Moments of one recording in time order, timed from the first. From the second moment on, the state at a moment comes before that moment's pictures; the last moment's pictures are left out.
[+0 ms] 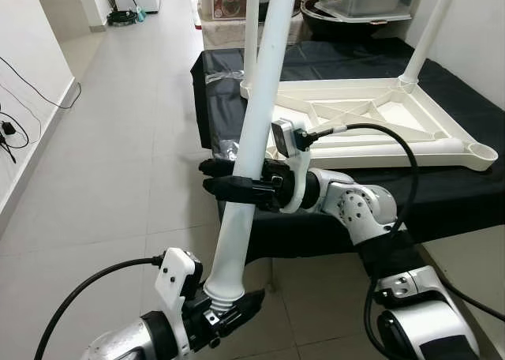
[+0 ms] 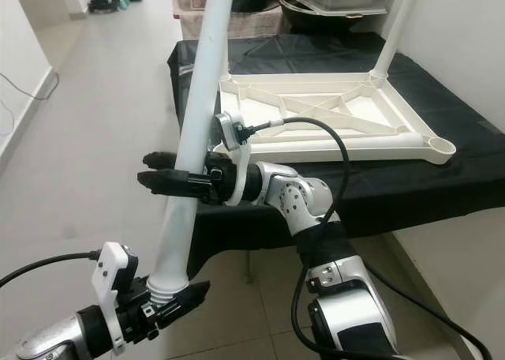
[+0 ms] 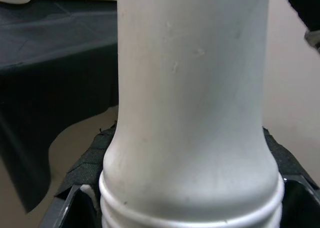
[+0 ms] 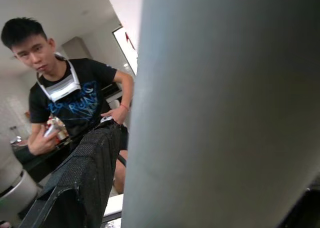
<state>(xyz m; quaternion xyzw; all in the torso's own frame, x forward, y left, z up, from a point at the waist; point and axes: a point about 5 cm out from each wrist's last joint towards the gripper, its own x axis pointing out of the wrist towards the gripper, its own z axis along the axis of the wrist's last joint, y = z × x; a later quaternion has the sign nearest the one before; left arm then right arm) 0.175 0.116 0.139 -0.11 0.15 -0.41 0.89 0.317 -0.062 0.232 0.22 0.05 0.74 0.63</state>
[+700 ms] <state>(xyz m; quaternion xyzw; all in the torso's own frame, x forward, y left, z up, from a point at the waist) 0.175 0.117 0.137 -0.10 0.16 -0.41 0.89 0.308 -0.048 0.232 0.23 0.06 0.76 0.60</state>
